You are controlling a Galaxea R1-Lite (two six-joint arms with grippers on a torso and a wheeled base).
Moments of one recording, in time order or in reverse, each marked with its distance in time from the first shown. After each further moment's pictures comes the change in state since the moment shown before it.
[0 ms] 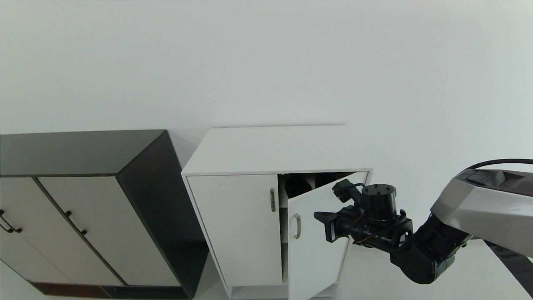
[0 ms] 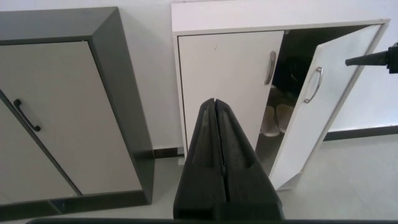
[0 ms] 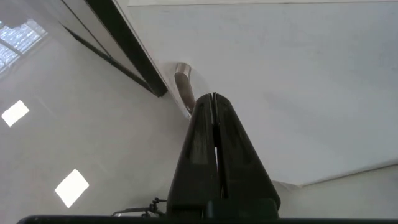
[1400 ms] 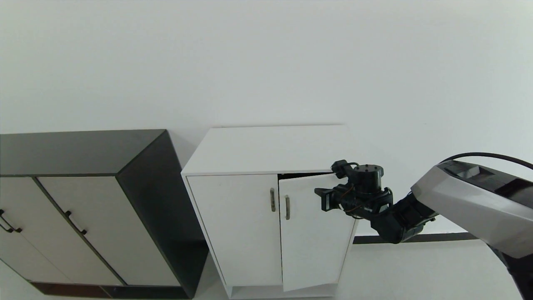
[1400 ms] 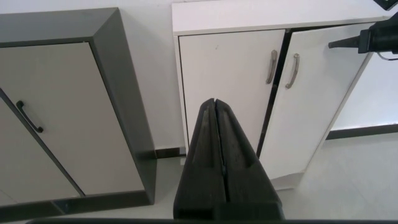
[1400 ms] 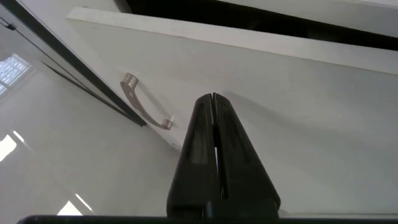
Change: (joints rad) left arm 0.000 0.000 0.000 0.000 -0.001 0.008; right arm -0.092 0.161 -0.384 0.165 -0.001 0.029
